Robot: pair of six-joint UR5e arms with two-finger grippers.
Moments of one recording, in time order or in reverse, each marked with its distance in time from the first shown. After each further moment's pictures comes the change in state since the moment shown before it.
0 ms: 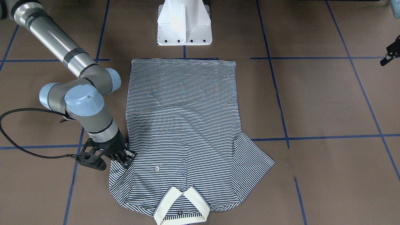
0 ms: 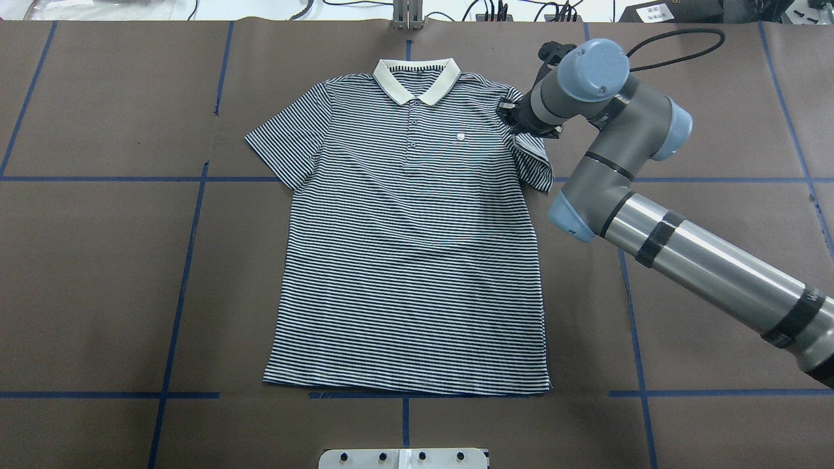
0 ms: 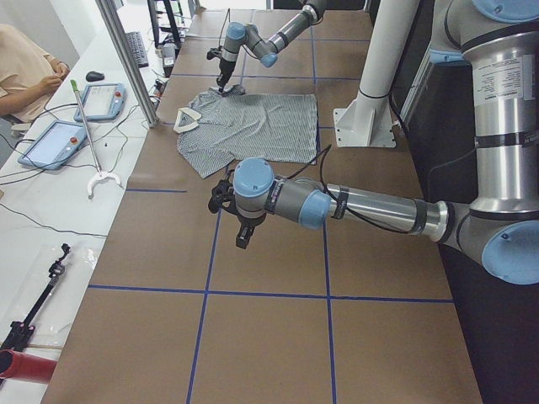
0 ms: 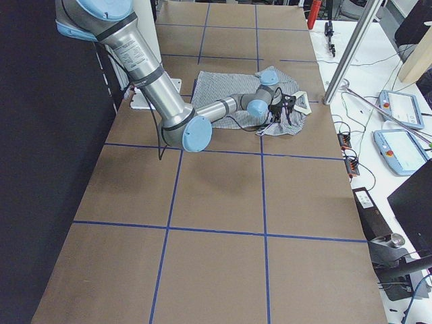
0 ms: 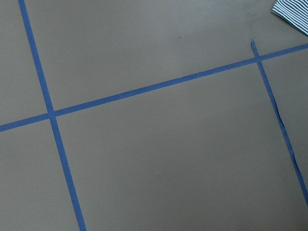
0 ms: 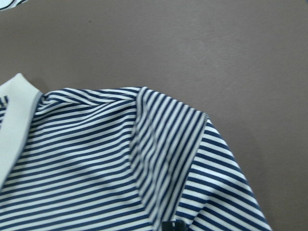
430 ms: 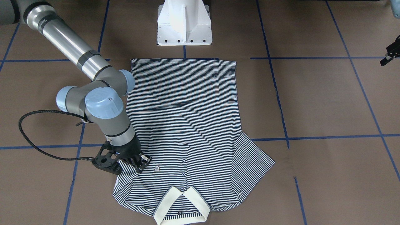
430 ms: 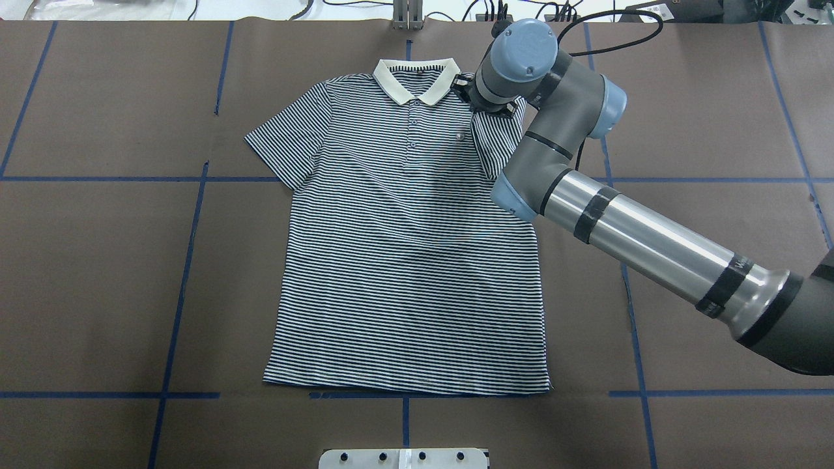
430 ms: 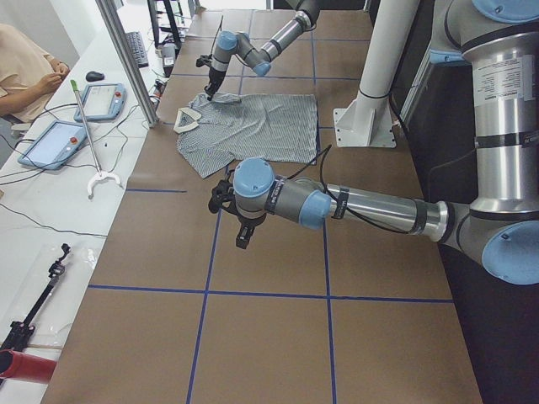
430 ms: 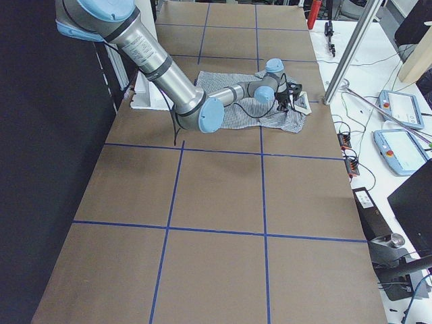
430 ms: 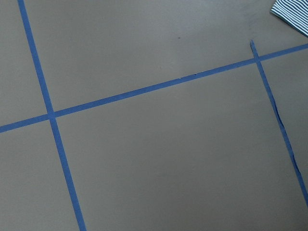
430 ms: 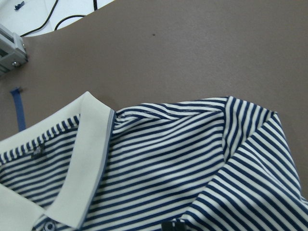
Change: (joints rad) left arm 0.000 0.000 0.000 -0.002 0.000 0.000; right arm -0.014 0.180 -0.202 0.003 -0.088 0.050
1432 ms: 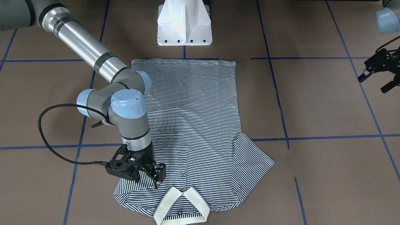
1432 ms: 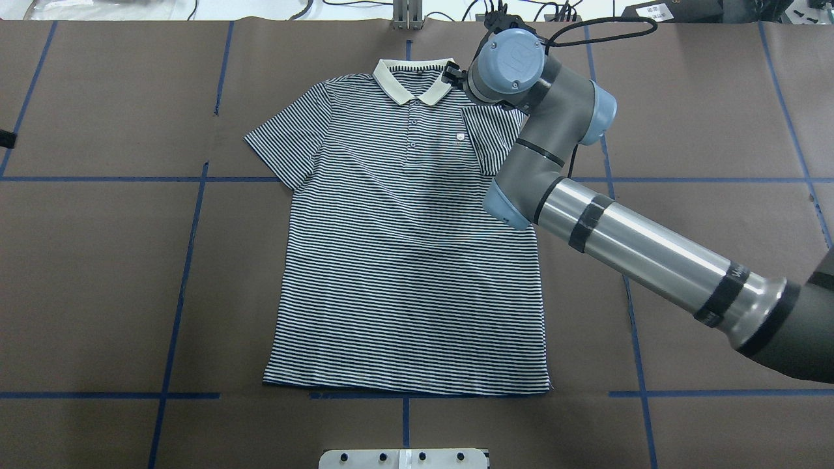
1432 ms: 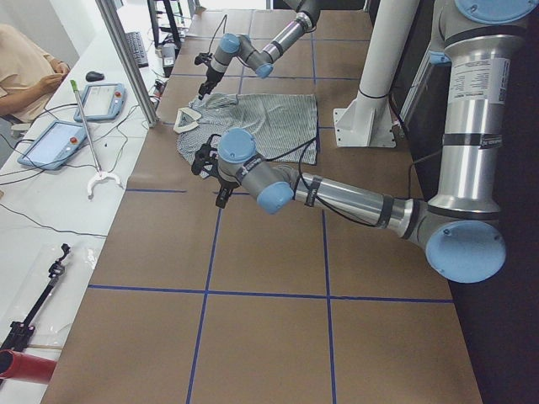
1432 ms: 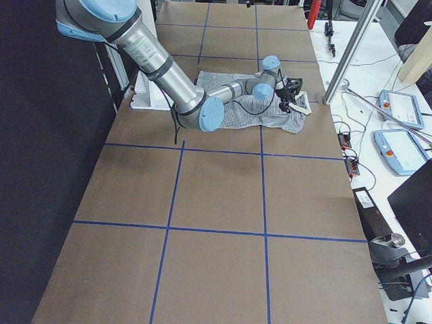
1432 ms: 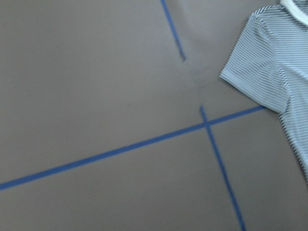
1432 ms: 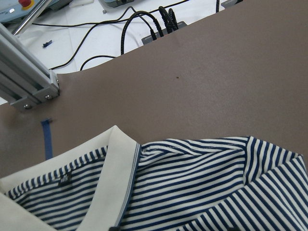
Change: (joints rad) left arm 0.183 -0.234 0.106 -0.384 0.048 -0.541; right arm -0.024 -0.060 0.124 -0.005 -0.116 -0.044
